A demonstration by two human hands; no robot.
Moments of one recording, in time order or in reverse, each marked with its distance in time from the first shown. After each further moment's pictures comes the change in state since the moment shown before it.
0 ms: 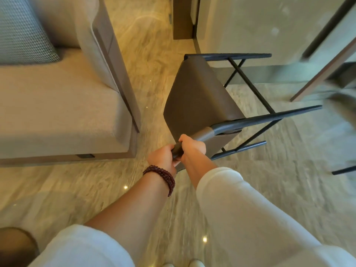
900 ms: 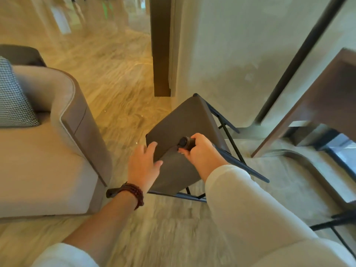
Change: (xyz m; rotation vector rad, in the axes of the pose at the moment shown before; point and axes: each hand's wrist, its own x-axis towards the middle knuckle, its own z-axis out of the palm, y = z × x) left_hand -0.125 0.096 0.222 1.381 0.019 1.177; right_hand -0.026 -0.343 -0.173 0.374 -0.130 0.100
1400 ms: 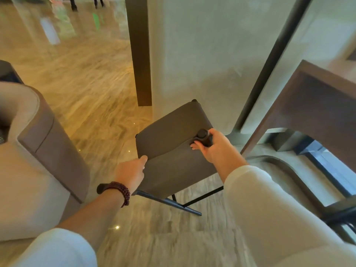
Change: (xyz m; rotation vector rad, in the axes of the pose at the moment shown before) left_hand 0.042 0.108 0.031 0.352 -0.215 0.136; right_hand -0.008 -0.160 -0.120 0.087 -0.135 -0.071
